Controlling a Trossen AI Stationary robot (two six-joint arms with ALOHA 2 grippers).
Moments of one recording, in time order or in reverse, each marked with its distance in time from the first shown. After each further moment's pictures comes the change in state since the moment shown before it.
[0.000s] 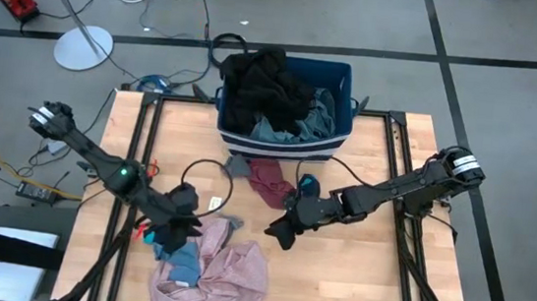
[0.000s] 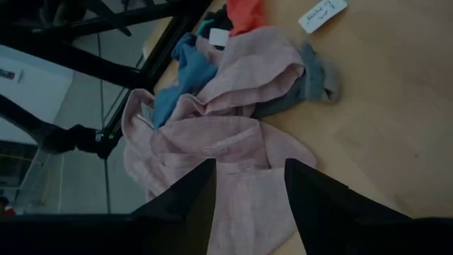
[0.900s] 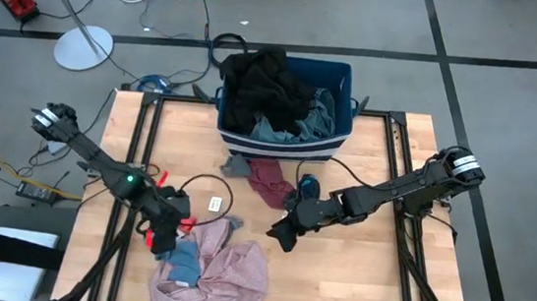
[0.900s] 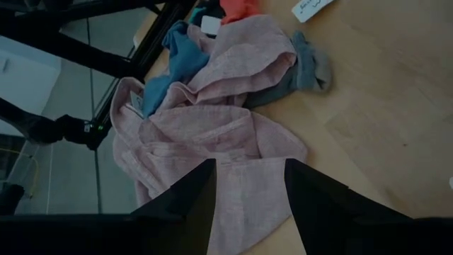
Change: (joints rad) left arm -0.016 0.072 -0.003 -0.314 0.199 -0.005; right arm 0.004 0.000 0.000 -0.037 -0.008 -0.013
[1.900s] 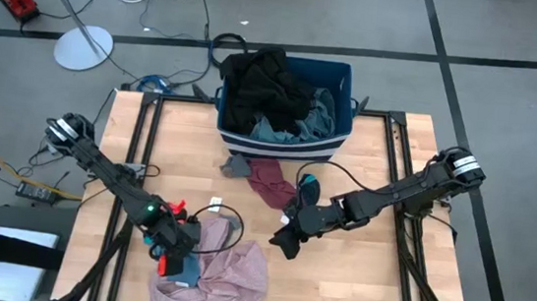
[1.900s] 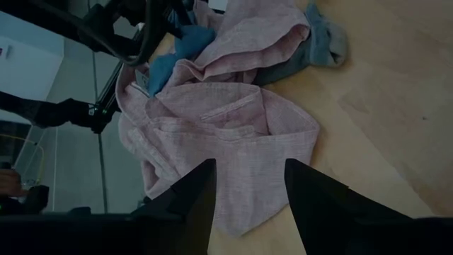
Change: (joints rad) left arm -0.076 0.256 0.000 0.213 0.046 0.012; right arm 0.042 0.000 0.000 -0.012 -0.014 0.021
